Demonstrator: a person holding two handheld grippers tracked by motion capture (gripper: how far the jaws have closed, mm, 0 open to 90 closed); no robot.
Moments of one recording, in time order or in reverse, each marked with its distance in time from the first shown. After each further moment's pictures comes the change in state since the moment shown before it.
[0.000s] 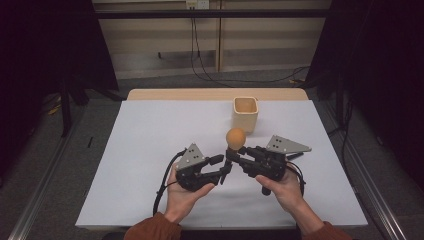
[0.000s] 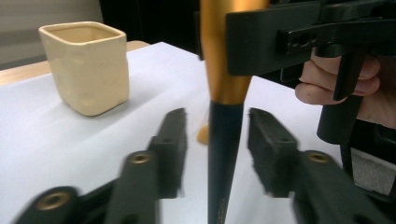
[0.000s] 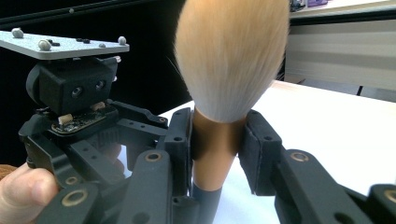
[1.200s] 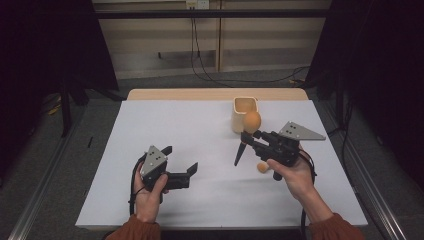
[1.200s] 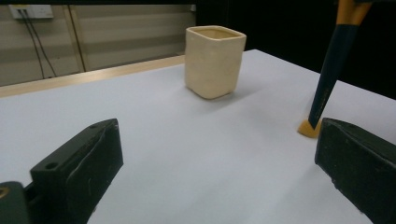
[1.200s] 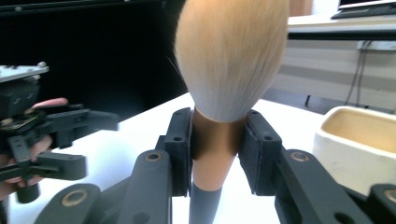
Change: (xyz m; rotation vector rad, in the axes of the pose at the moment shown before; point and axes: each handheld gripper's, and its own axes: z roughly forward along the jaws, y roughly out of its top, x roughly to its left) left arm 0.039 -0.028 -0.064 -0.063 0.347 -0.031; right arm -0.032 0.023 -0.014 -0.029 -0.158 -0.056
